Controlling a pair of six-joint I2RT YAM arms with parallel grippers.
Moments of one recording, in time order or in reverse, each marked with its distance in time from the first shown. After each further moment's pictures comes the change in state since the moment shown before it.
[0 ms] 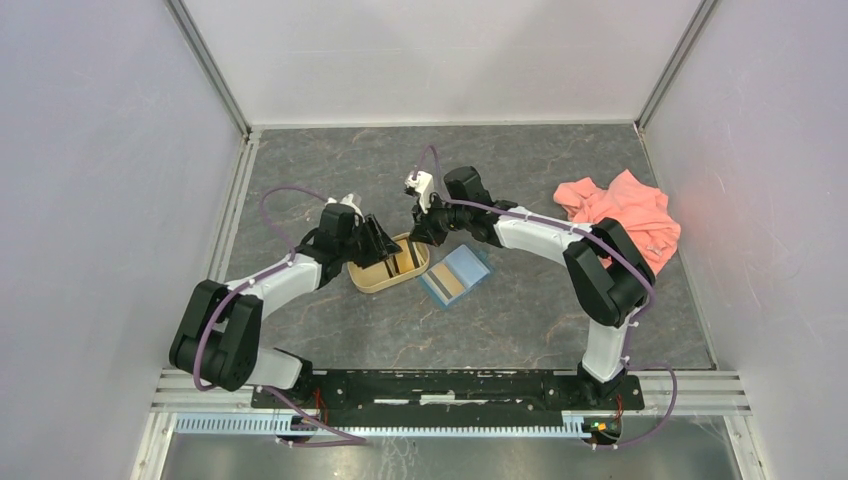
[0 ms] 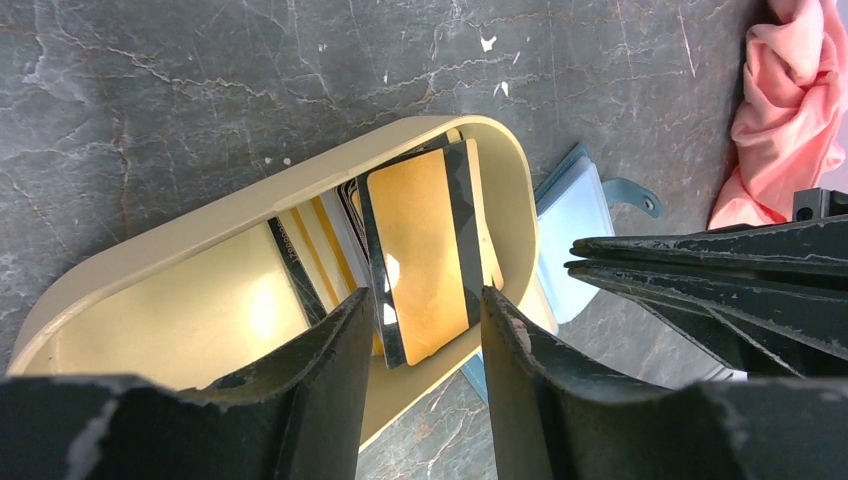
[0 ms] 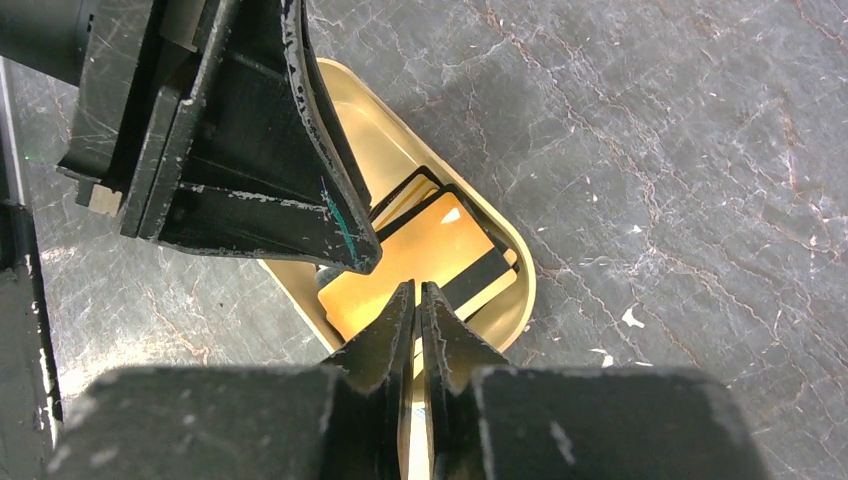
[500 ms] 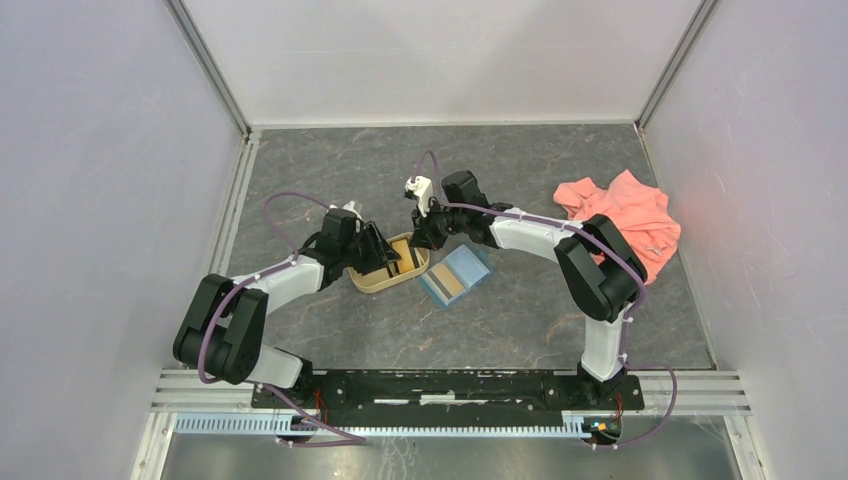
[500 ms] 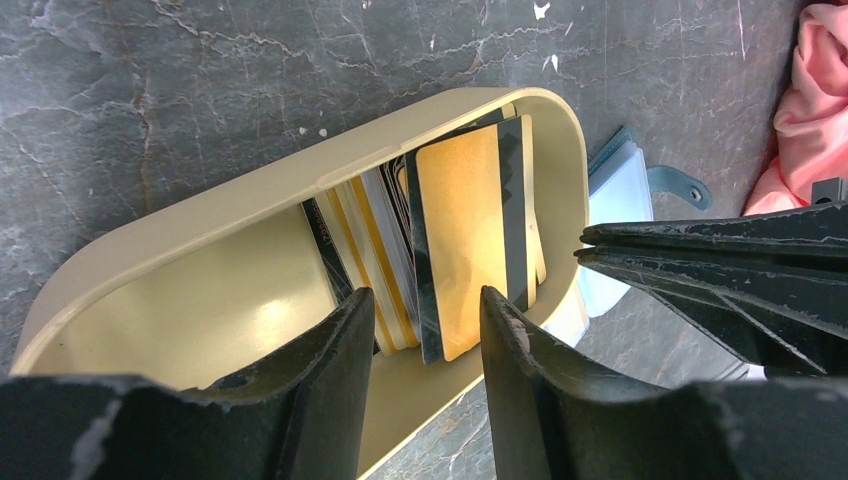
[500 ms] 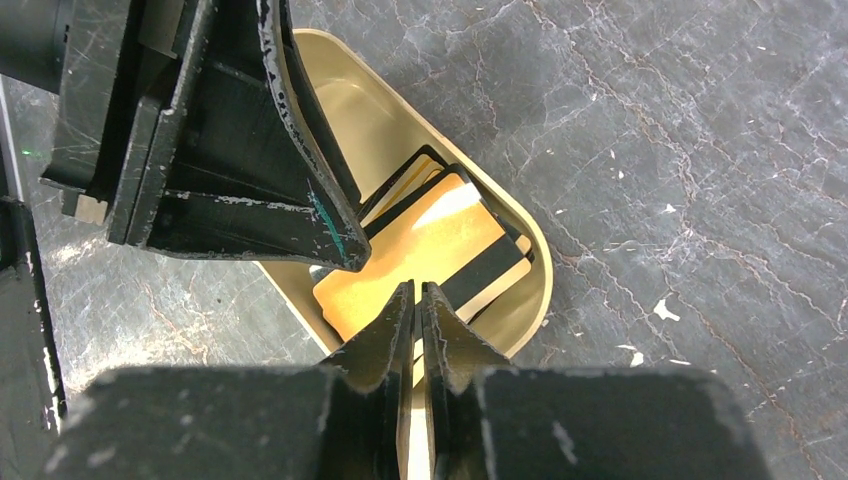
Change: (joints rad) left arm 0.000 0.033 -0.029 0.004 0.002 0.000; right arm 0.000 0.046 -0.002 0.003 -0.007 0.037
